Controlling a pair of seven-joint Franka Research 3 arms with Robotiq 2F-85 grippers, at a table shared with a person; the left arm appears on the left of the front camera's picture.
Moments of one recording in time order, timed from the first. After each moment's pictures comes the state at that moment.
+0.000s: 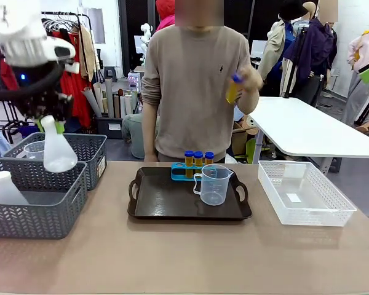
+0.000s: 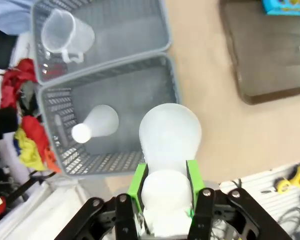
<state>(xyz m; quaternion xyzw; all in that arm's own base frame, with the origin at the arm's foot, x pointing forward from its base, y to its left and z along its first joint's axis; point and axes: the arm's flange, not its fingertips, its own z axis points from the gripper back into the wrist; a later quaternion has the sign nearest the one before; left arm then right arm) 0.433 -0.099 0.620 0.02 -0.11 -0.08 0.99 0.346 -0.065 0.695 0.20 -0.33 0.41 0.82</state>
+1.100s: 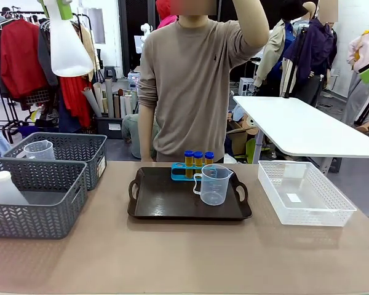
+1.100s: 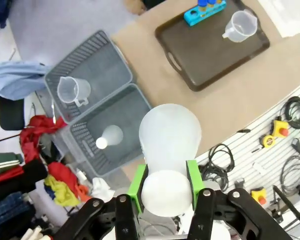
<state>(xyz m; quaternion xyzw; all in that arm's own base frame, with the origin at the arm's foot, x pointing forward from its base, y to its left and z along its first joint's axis) 0.390 -0.156 0.846 -0.01 -0.13 -0.25 0.96 0.346 -0.065 0.695 0.20 -0.33 0.41 0.82</state>
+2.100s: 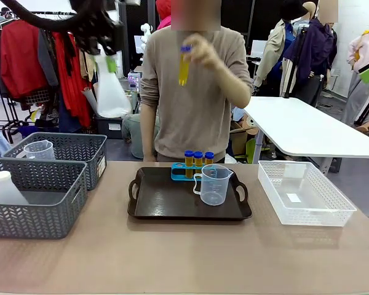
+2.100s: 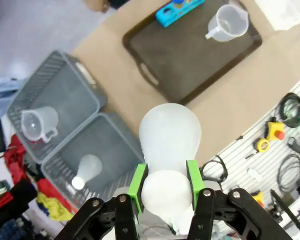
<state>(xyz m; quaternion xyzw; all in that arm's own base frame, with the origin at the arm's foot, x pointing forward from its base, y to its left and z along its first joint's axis) 0.475 -0.221 0.737 -0.05 -0.08 -0.29 0.95 0.346 -0.065 0.695 0.20 -0.33 0.42 0.82</state>
